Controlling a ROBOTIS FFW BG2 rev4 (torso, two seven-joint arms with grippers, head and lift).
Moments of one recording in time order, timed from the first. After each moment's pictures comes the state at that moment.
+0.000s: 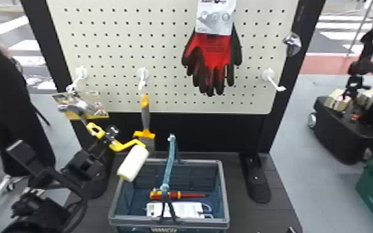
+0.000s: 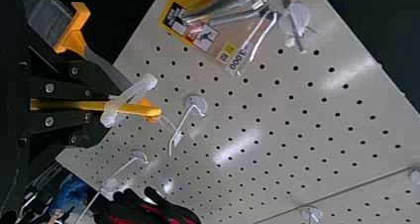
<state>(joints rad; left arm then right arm) 0.02 0.01 0.25 -1.76 0.80 0.45 -0.58 0.64 -0.19 0.15 -1.98 -0.14 -0.16 0.04</state>
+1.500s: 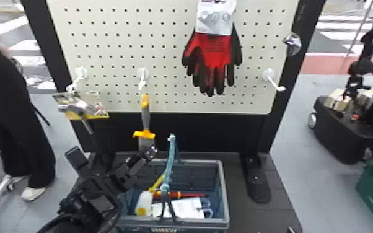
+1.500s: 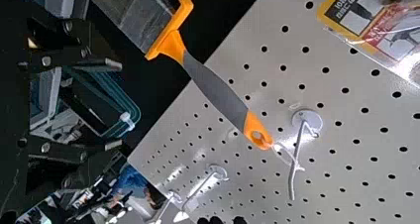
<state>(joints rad) -0.09 0.00 0.11 -1.48 0.65 0.40 -0.67 0.64 -0.19 0.15 -1.96 -0.15 -0.17 0.04</state>
